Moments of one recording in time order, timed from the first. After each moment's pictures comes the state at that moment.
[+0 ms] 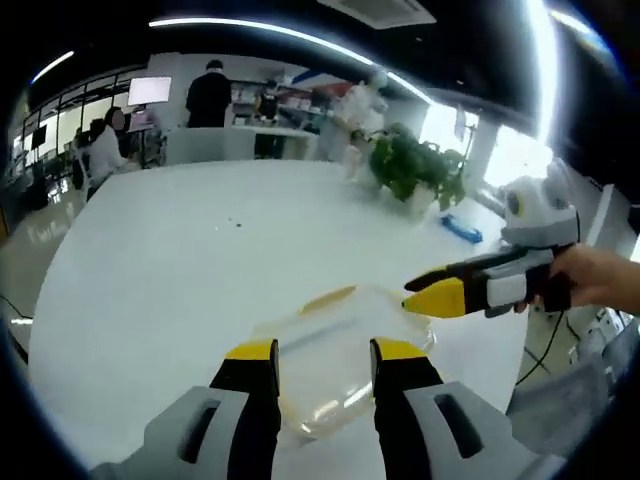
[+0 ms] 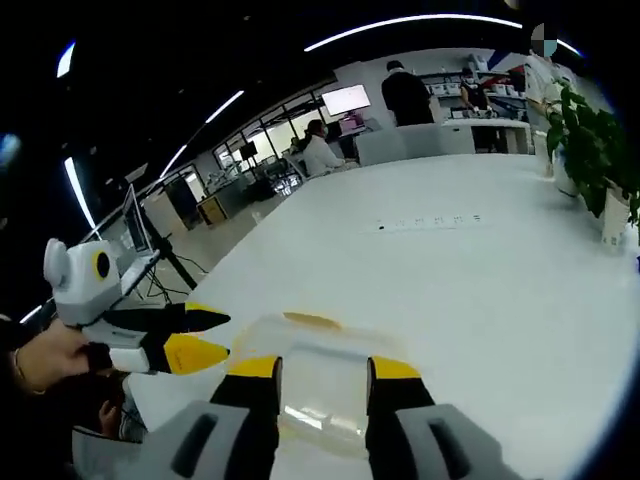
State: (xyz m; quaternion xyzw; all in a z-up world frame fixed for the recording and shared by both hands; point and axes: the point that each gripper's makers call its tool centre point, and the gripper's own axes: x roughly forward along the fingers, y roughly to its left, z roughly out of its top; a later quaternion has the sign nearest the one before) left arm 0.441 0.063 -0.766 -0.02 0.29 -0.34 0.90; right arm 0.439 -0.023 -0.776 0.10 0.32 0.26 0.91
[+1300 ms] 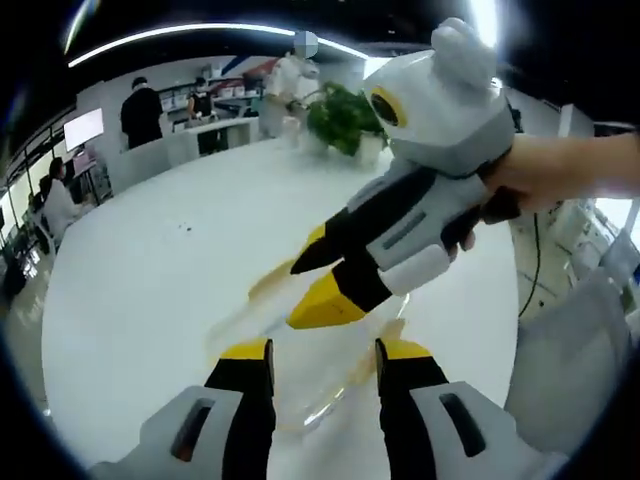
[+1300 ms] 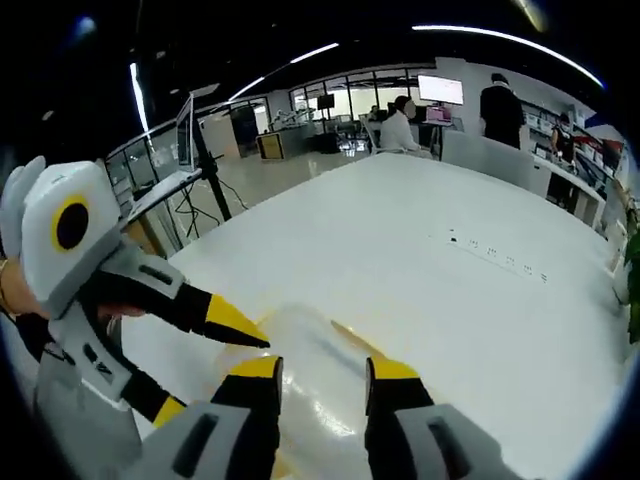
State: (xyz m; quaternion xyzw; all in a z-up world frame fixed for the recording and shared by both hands) left arm 0.412 0.034 -0.787 0.11 0.29 -0.43 0.85; right arm 0.460 0.031 -0.795 -0.07 0.34 0.38 0.86
